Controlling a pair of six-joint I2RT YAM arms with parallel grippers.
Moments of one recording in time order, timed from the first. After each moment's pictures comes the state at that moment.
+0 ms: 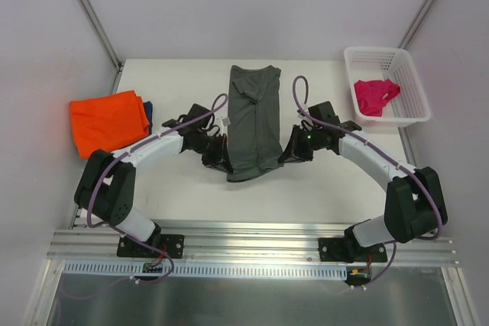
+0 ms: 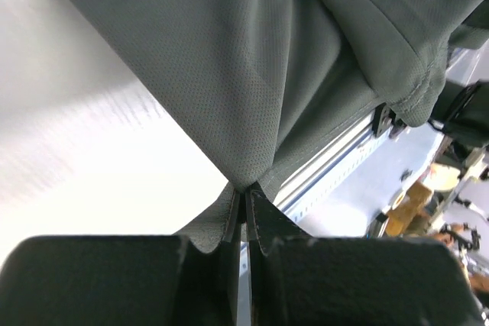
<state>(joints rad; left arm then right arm) -0.50 1.55 0.95 -0.55 0.62 -0.48 0.42 1.45 0.96 -0.56 -0.51 0.61</state>
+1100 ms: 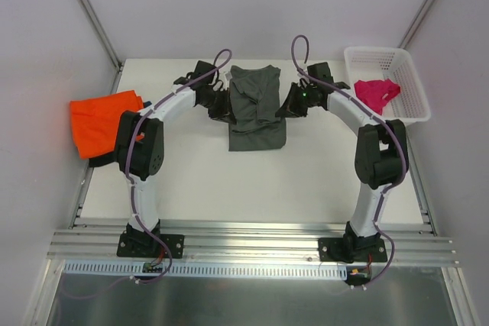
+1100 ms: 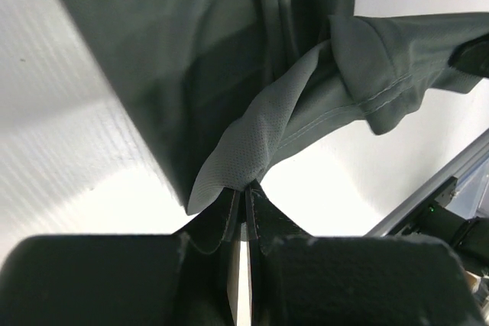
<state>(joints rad) -0.35 2.01 1.60 -0.61 0.52 -0.37 0.28 1.91 1.49 -0.50 -0.50 0.54</state>
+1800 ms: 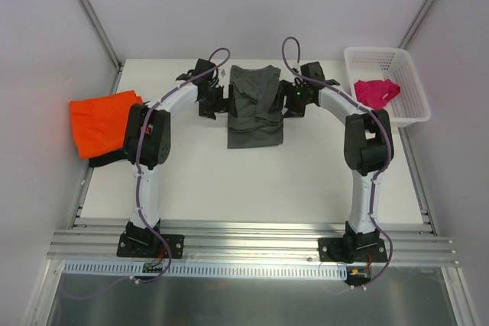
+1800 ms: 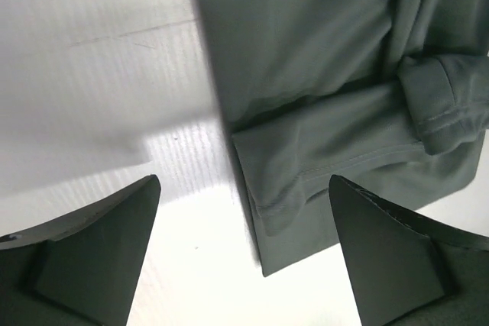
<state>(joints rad) -0.31 2.18 1.75 -0.62 0.33 -0.32 0.28 2.12 1.65 -0.48 -0.43 0.44</state>
